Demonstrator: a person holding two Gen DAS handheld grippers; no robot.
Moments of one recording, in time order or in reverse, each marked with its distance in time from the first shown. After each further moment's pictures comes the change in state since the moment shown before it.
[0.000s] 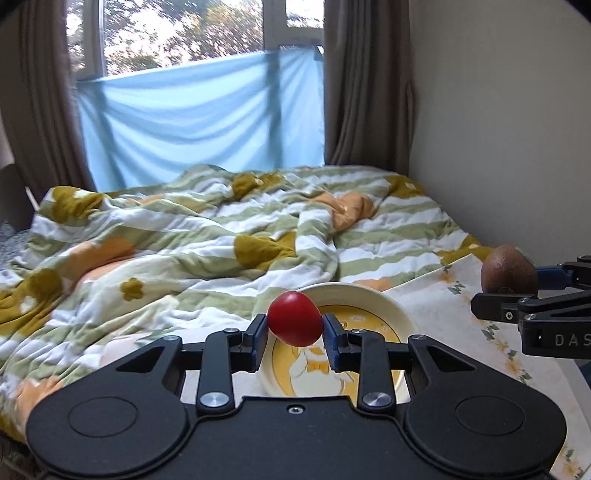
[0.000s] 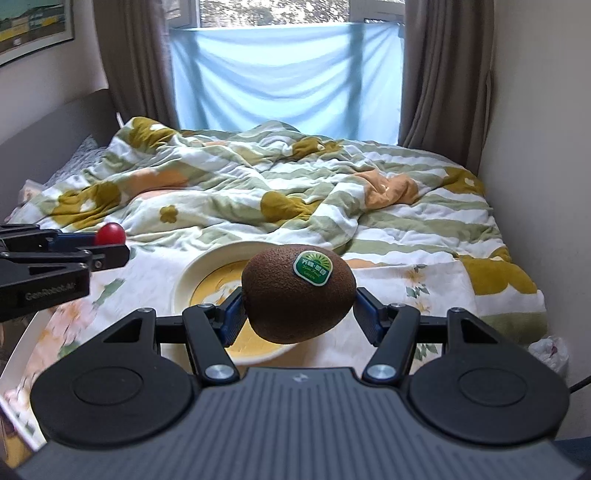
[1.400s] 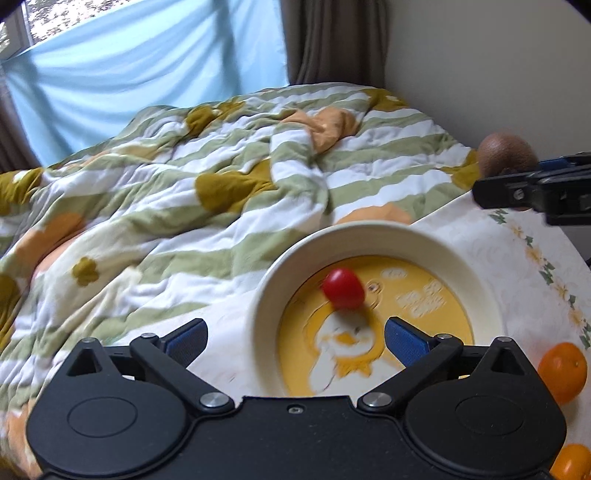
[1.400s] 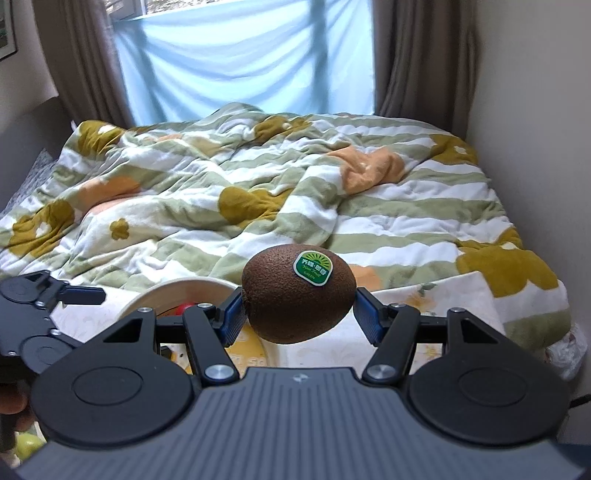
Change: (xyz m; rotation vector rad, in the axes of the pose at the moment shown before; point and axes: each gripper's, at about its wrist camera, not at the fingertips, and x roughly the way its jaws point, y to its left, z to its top) left arm 0.125 0.020 -0.001 0.138 0.240 -0.064; right arm 0.123 -0.030 0.039 0.079 0.082 -0.030
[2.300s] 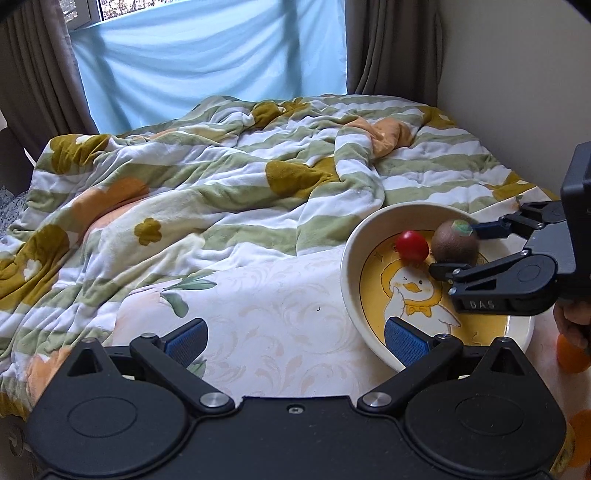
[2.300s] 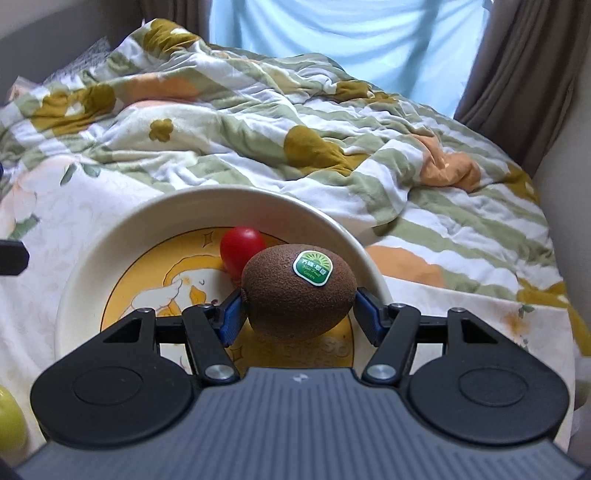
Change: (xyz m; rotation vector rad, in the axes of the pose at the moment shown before) left arm -0.050 0.042 -0.048 -0.128 -0.028 0.106; right arm 0.083 0.081 -0.054 -0.360 0.076 0.032
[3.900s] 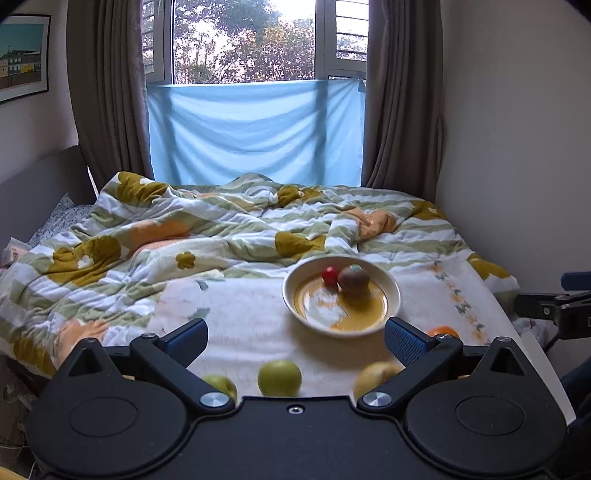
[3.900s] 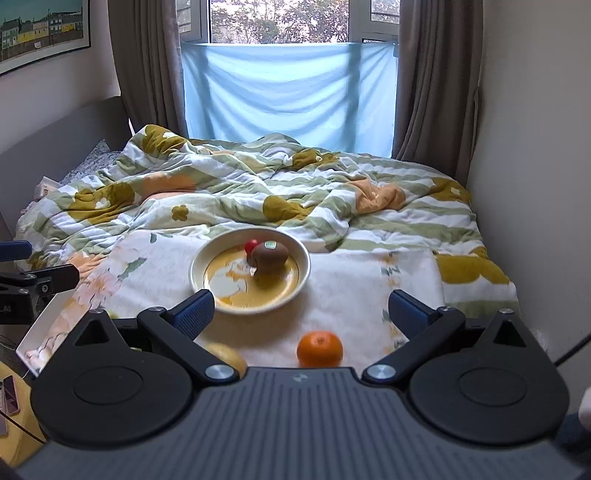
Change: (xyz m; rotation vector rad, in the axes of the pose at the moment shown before) left arm -0.217 -0.095 -0.108 -0.167 -0.293 0.070; right arm -0.310 -0.033 -0.113 0.251 -0.206 -0.027
